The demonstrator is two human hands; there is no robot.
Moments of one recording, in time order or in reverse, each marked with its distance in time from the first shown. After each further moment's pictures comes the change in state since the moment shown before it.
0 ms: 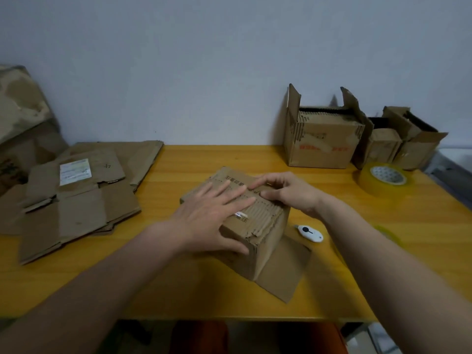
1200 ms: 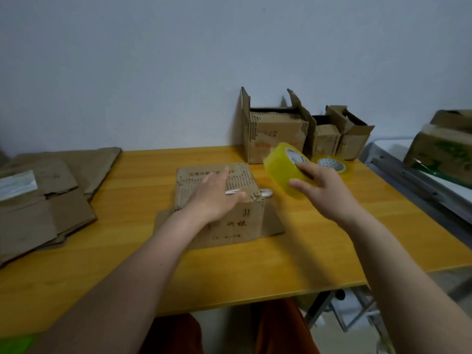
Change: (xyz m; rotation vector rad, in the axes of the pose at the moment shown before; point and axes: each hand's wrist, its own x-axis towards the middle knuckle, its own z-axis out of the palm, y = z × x) left_hand 0.066 0.073 -0.012 -0.619 0.140 -0.327; right_hand -0.120 0.021 -0.061 -0.391 0.636 -0.054
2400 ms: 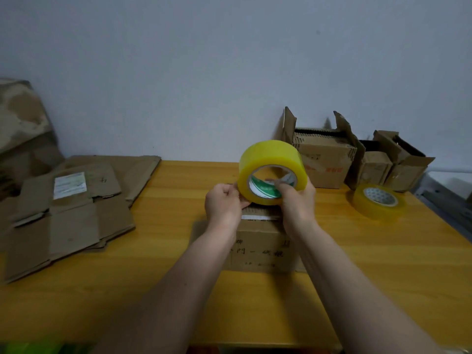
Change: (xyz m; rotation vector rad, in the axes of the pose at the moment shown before) left_hand 0.018 -0.028 -0.020 -1.212 0.554 -0.360; right_hand 0.062 -0.072 0.121 0.791 0.254 0.270
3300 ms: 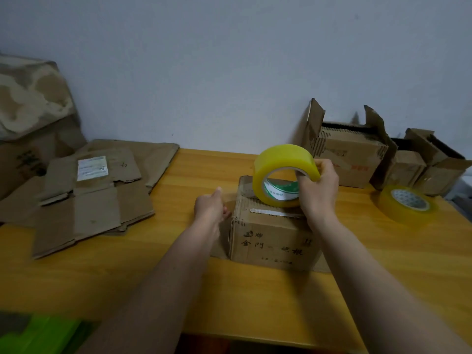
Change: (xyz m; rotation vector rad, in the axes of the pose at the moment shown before) left_hand 0.050 -0.027 -0.060 0.136 0.156 -0.256; right_hand 0.010 0.000 0.015 -0.376 0.028 -0.221
